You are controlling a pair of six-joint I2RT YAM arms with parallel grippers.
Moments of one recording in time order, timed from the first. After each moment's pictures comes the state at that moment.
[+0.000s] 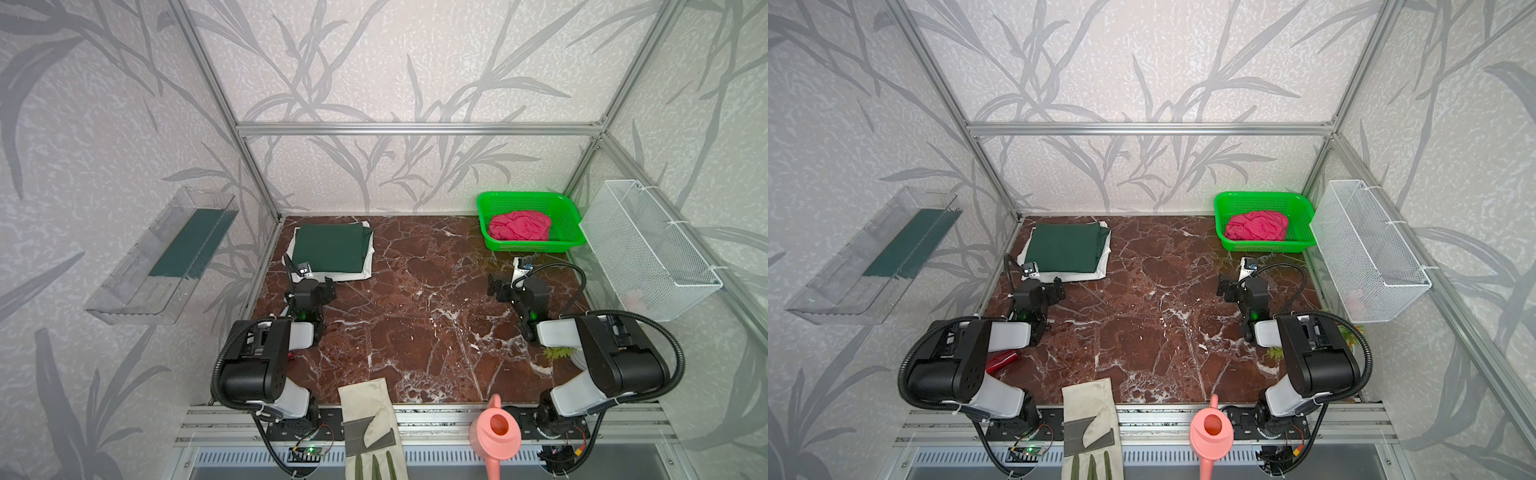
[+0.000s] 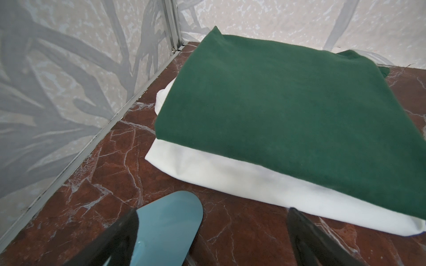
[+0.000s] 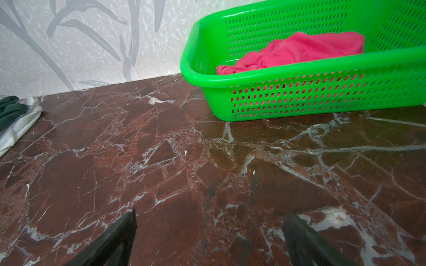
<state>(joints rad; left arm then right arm) 0.01 1.53 0.39 0.70 -0.31 -0.11 0.10 1.57 0.40 0.82 0.02 0.19</state>
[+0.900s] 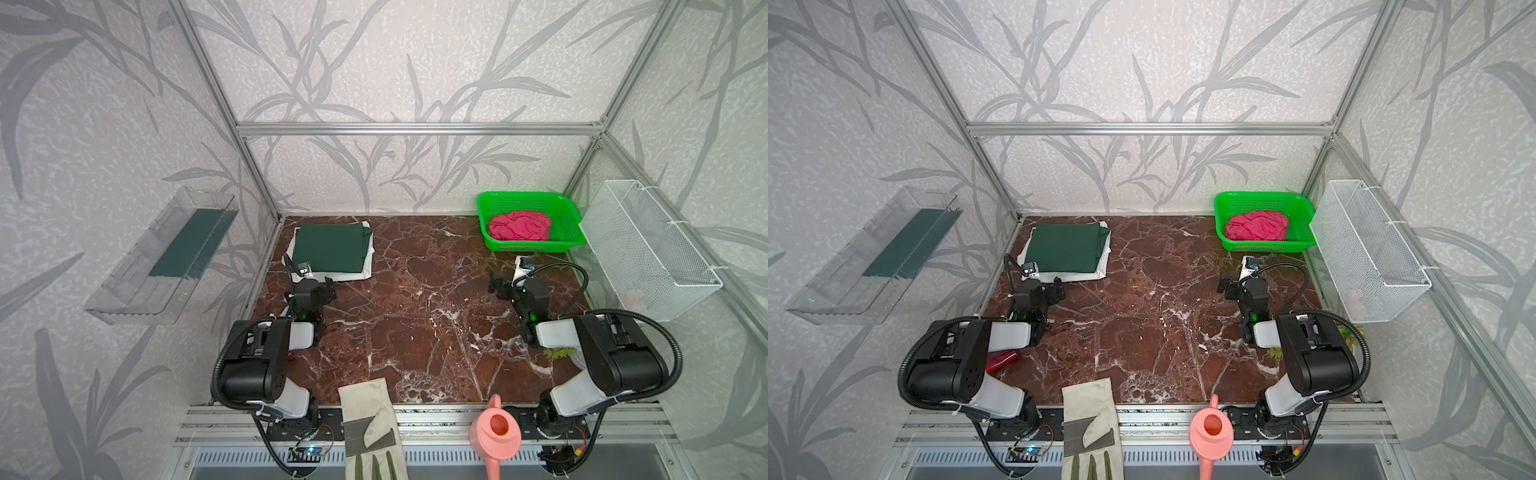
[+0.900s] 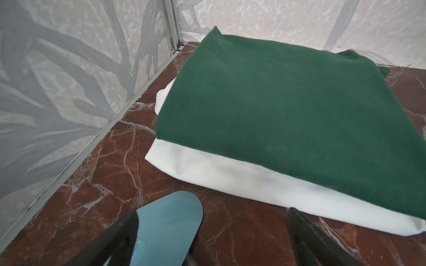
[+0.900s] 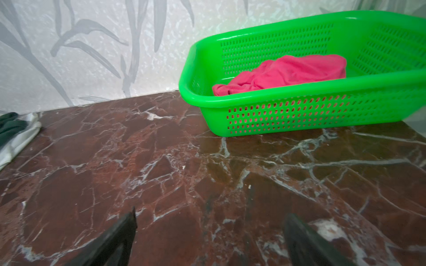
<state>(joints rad) 0.01 1.53 0.39 0.70 -0.31 -0.11 0.11 1.58 0.38 0.89 0.08 0.19</state>
